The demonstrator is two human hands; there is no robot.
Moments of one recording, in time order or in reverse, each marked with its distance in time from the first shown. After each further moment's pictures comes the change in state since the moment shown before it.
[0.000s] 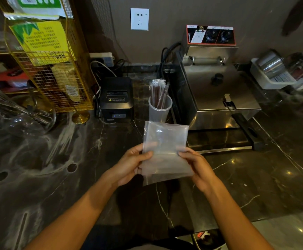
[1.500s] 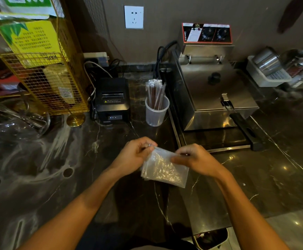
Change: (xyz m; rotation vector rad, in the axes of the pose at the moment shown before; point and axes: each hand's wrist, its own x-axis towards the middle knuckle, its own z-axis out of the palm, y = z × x) left_hand 0.014 0.026 0.005 0.695 0.078 0.300; right_hand 0.009 -0.044 -0.001 -1.187 -0.245 -0.281
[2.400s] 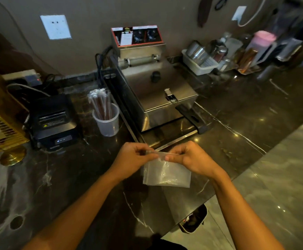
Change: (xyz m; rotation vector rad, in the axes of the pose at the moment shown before) left_hand 0.050 0.054 0.085 0.019 -0.234 0.165; right_hand -0.086 0.026 -0.038 0.122 0.384 0.147
